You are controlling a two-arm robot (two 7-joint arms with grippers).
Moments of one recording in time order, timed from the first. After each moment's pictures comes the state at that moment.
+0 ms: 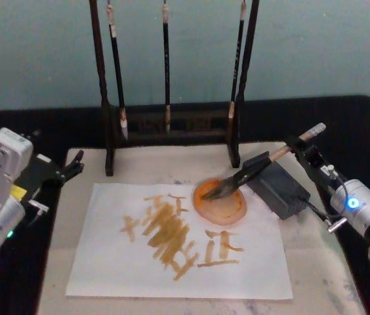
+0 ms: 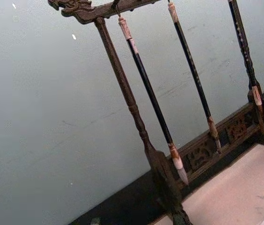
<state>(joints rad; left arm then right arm) -0.20 0.60 0.45 -1.41 -0.25 -0.12 0.03 0.25 0.30 -0.19 -1.22 1.36 0.25 0.20</state>
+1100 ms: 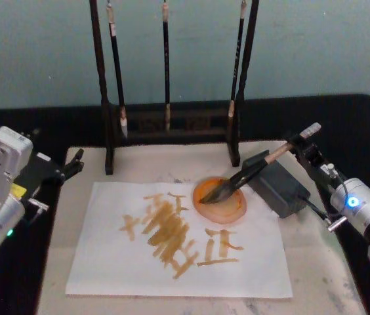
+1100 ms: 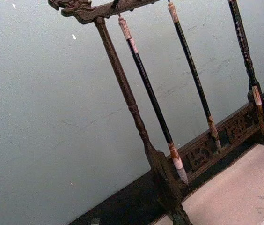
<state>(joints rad) -0.20 0.60 0.45 -1.41 -0.25 -0.12 0.03 0.25 0.30 -0.20 -1.22 1.37 0.25 0.20</state>
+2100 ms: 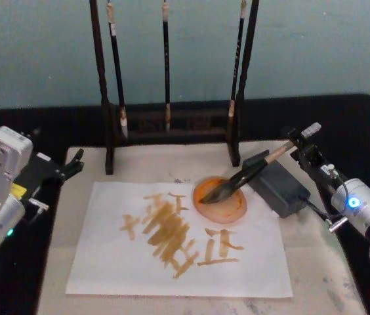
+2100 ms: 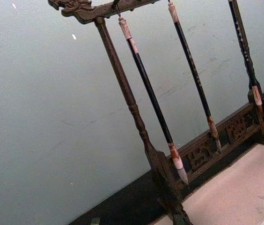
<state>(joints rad) -0.20 0.60 0.45 -1.41 -0.25 -0.12 0.03 0.25 0.31 -0.20 -1.22 1.37 0.25 0.20</state>
